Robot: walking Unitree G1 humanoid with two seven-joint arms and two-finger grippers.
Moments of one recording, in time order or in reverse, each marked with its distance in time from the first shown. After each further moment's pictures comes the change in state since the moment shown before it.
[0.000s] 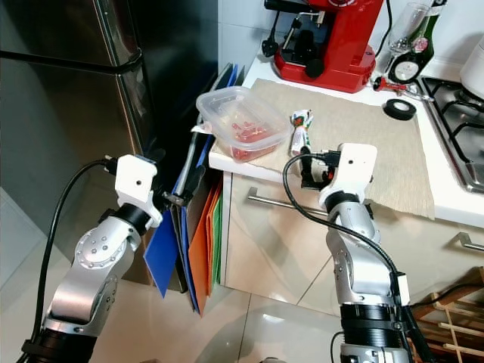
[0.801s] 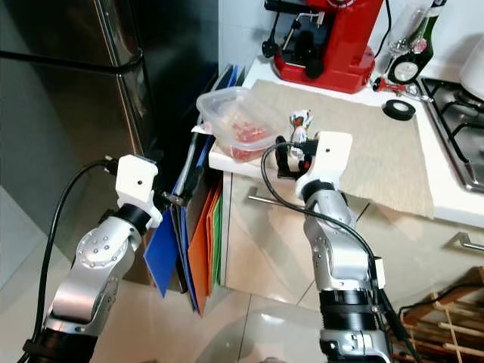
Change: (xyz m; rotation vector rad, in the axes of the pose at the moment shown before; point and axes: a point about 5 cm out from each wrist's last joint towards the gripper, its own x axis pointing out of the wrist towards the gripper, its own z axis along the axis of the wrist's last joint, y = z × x) left arm 0.001 0.000 -0.001 0.009 0.011 0.023; right arm 0.012 0.041 0.007 0.222 0.038 0.162
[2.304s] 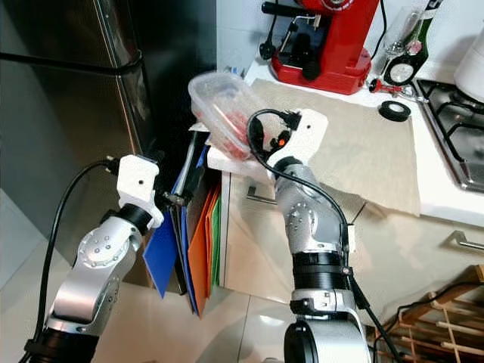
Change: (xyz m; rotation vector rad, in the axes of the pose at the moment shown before) left arm 0.001 -0.001 -0.001 -0.006 0.010 0.001; right arm 0.033 0.034 -0.004 0.320 0.131 0.035
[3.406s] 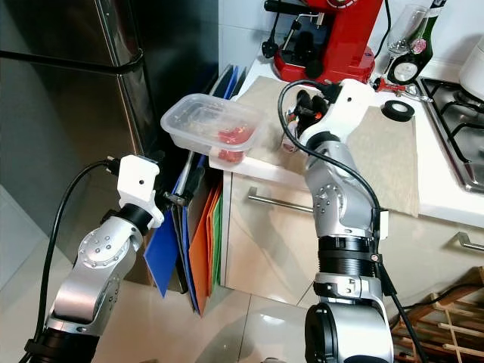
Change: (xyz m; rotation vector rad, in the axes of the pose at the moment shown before) left arm 0.000 -0.001 0.000 -0.005 0.002 0.000; right arm -0.005 -0.010 0.066 -0.177 -0.237 -0.043
